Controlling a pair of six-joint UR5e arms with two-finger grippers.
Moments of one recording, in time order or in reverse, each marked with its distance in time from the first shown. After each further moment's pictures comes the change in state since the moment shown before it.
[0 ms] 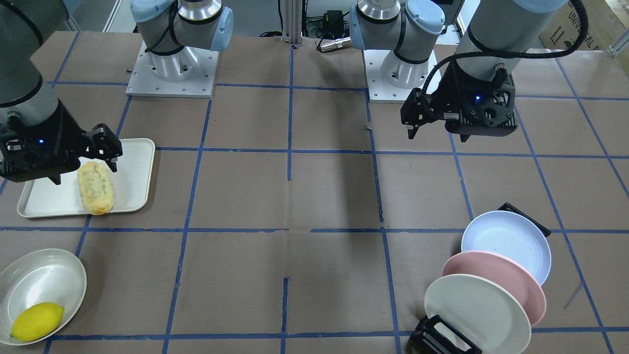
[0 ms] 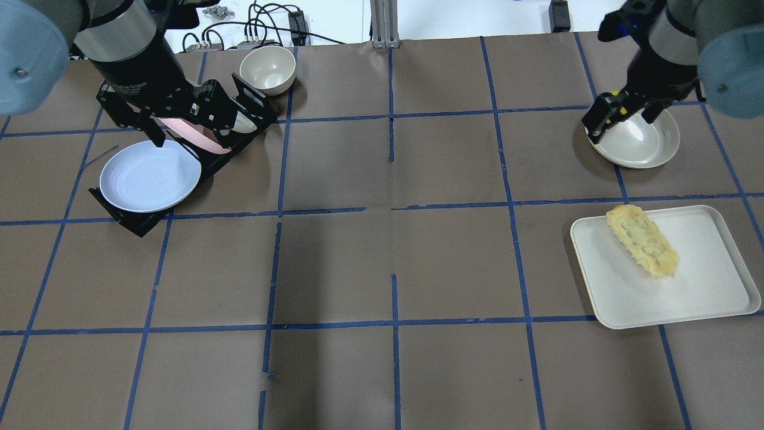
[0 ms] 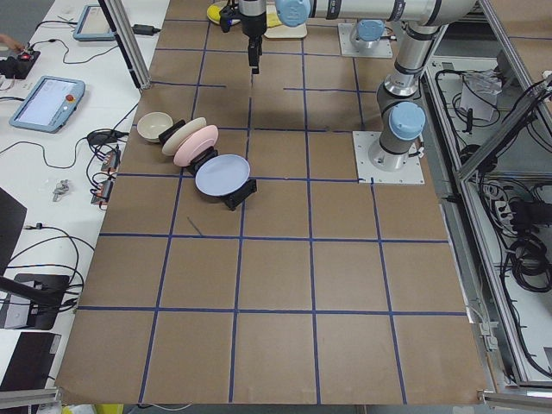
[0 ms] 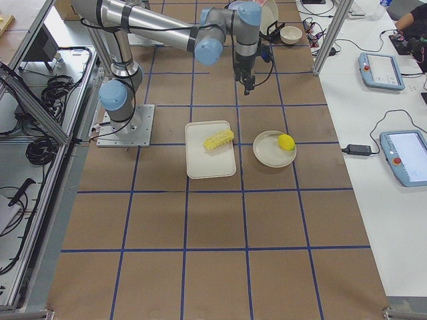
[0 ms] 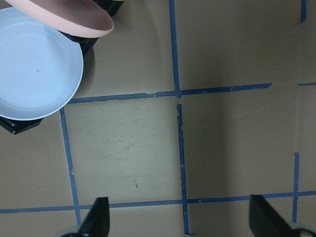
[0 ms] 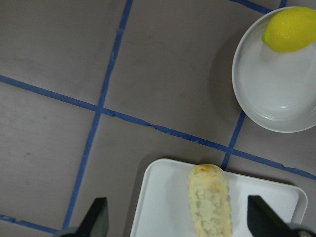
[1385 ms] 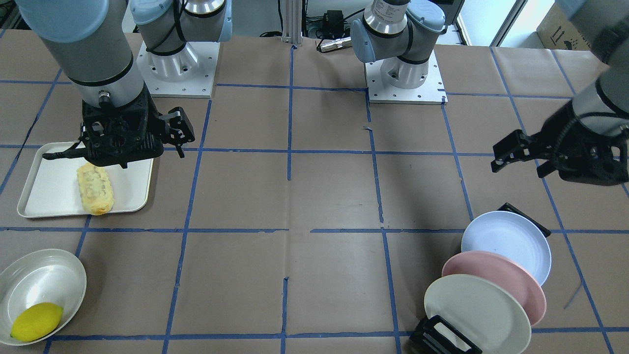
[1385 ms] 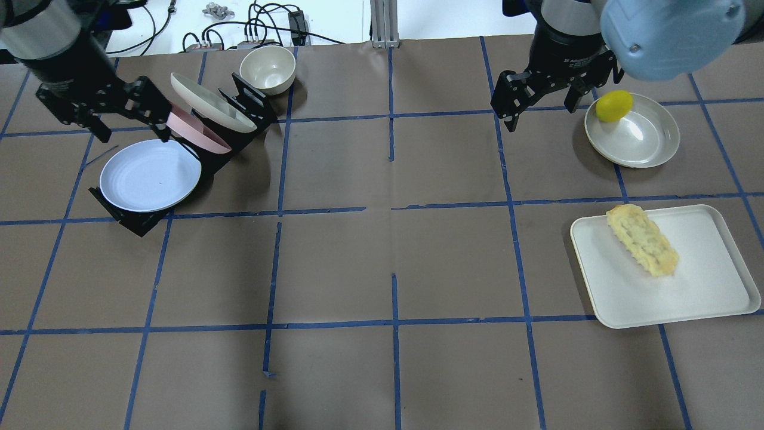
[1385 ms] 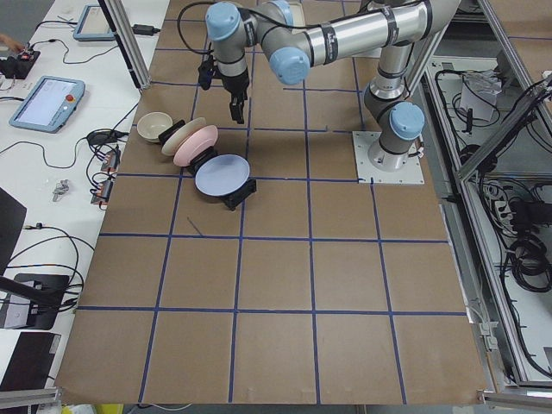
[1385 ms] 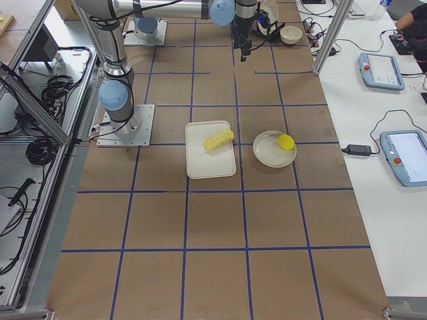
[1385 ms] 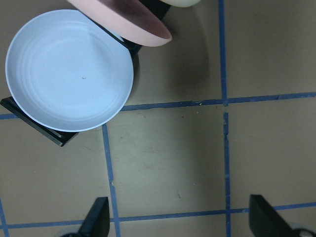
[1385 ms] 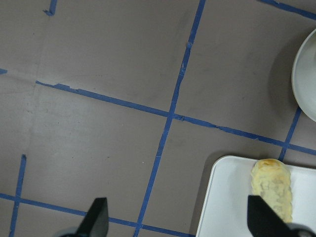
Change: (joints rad) left arm 0.392 -0.145 0.011 0.062 -0.090 0.418; right arm 0.194 0.035 -0.107 0.125 -0.005 0.234
